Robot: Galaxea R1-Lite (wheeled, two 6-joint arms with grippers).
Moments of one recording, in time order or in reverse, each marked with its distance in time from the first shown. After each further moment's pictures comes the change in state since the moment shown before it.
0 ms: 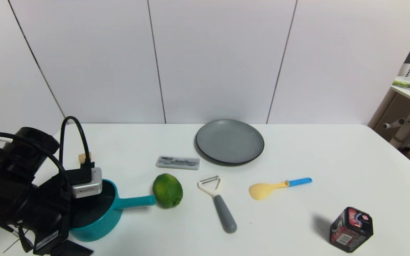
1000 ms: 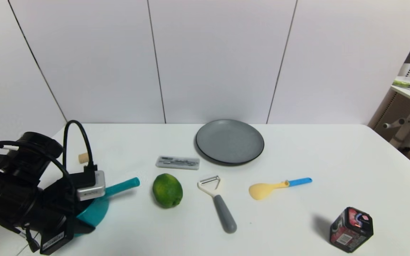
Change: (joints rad) left arm -0.003 0.007 0.055 -0.090 0.024 -0.001; right arm 0.000 0.000 0.000 0.000 0.000 0.000
